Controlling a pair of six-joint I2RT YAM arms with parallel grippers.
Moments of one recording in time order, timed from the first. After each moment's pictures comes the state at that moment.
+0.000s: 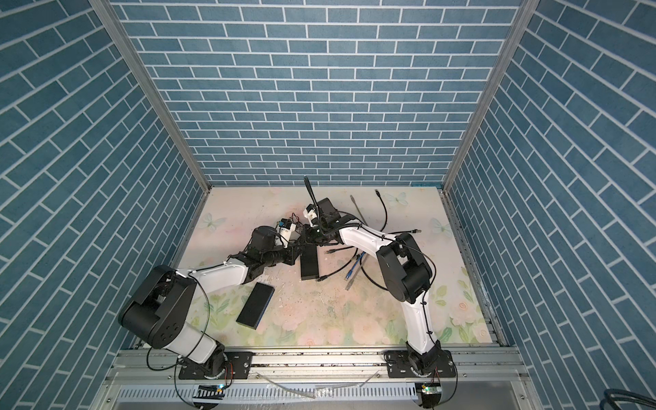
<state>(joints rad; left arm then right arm) -0.47 1.57 0.73 0.23 0.31 -0.29 0.74 2.05 1.55 -0.33 -0.52 0.61</state>
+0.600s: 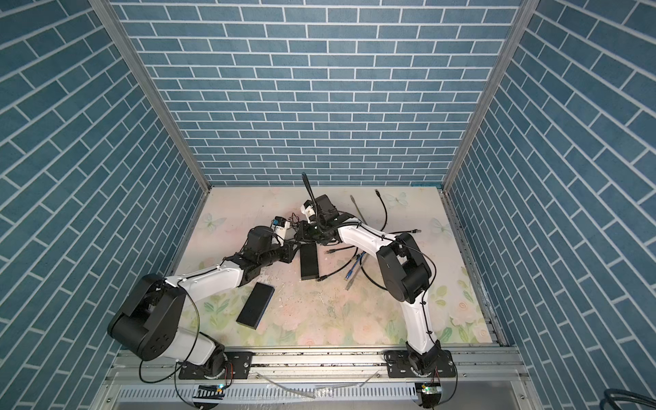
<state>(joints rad) -0.48 1.48 0.69 0.22 0.16 -0.29 0.74 2.06 1.59 -0.32 -0.52 0.61</state>
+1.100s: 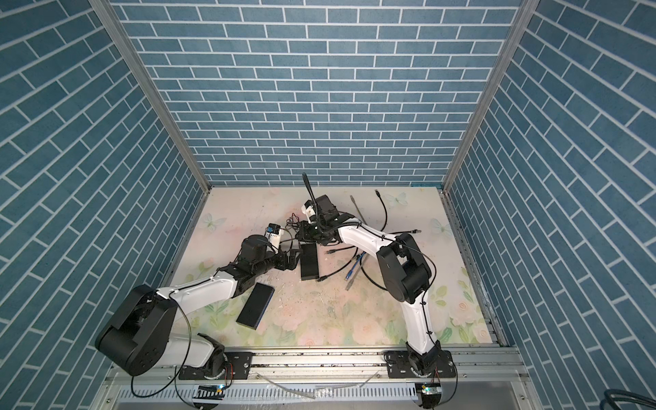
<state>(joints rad) -0.48 1.38 0.56 0.28 0.11 -0.26 0.74 2.06 1.59 -0.32 -0.49 0.60</state>
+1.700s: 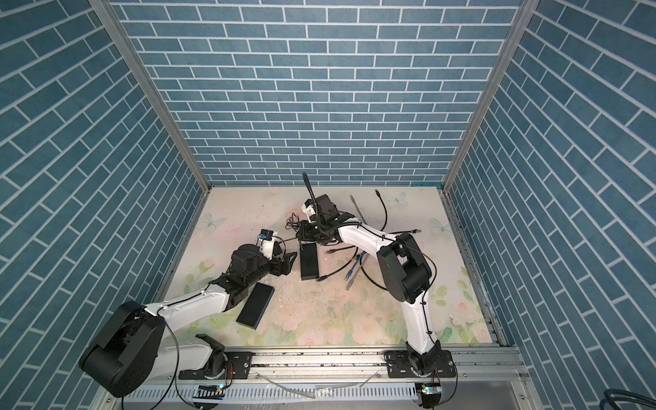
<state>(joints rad) -0.48 1.28 0.43 0.43 0.10 -0.24 0.74 2.05 1.59 -0.31 -0.47 0.57</state>
